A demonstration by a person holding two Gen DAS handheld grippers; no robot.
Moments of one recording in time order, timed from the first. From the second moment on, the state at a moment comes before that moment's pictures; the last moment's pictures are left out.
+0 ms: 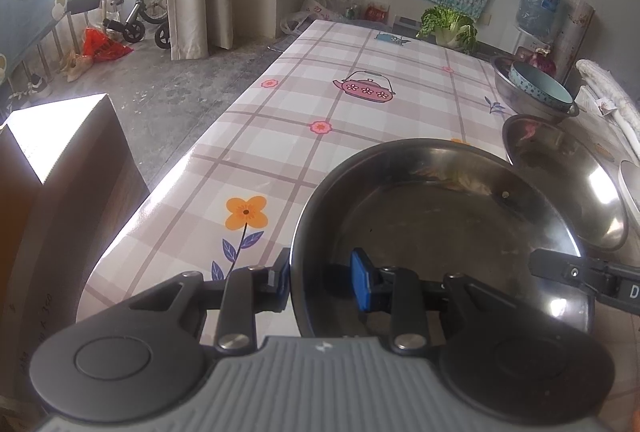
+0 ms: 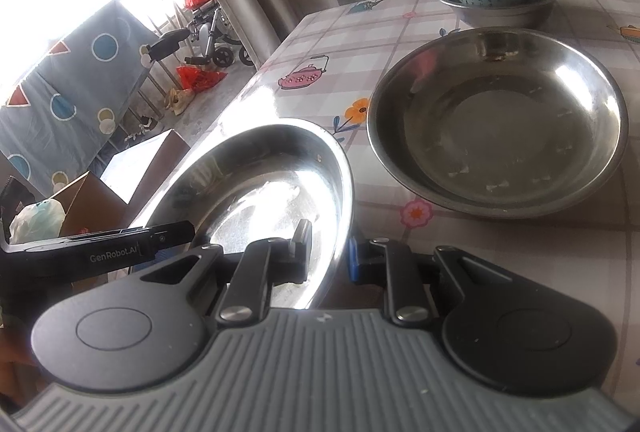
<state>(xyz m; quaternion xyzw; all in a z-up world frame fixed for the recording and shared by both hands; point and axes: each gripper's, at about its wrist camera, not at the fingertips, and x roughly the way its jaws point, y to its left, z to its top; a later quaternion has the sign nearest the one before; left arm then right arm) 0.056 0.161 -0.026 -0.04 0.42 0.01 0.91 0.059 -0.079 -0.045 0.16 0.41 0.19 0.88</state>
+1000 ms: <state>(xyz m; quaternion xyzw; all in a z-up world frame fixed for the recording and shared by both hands) 0.054 0.154 -0.014 -0.04 0.41 0.01 0.91 0.052 -0.088 -0.036 0.17 0.40 0.19 0.88</state>
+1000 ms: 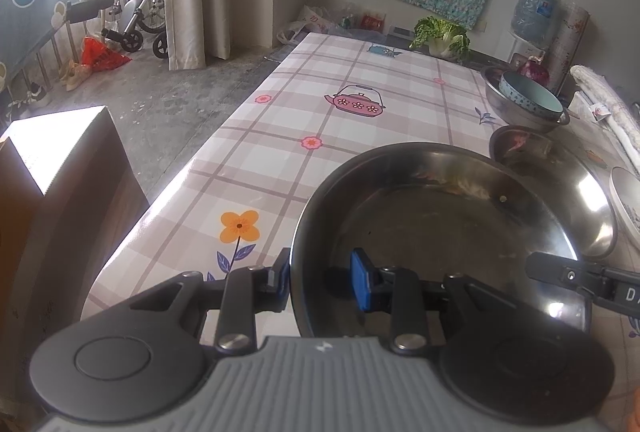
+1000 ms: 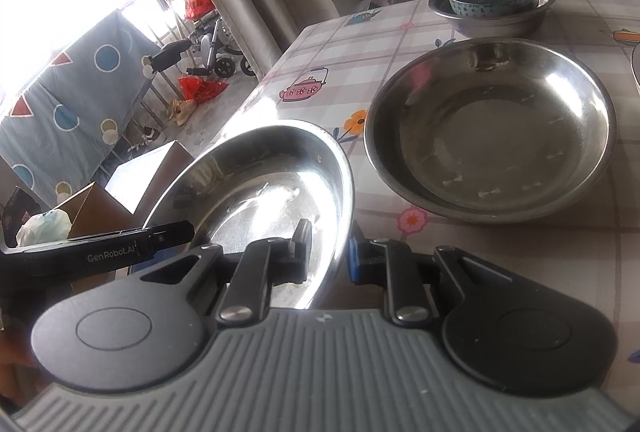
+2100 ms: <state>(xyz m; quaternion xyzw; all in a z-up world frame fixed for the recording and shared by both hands) 0.060 0.115 0.008 -0.01 0.39 -0.02 0.92 0.032 -0.124 -0.017 0.20 0.36 0.17 0.89</state>
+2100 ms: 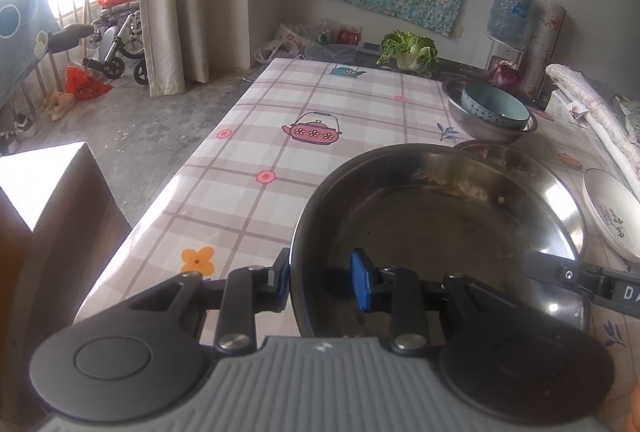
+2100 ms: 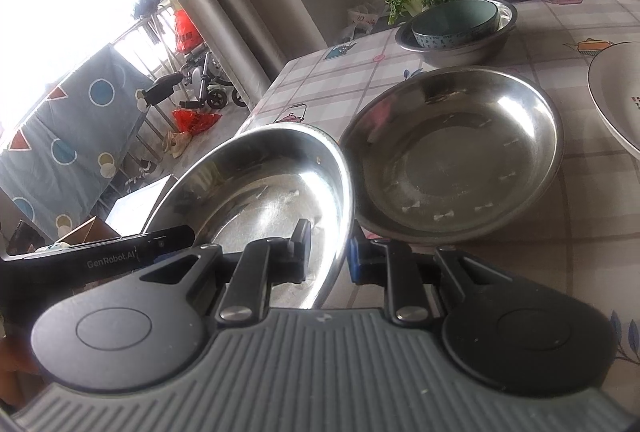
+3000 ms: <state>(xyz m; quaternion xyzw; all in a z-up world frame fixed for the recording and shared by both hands) 0.121 -0.011 0.020 0.08 0.37 -0.11 0.92 0.034 -0.237 -0.025 0.26 0.34 0.07 0.90</state>
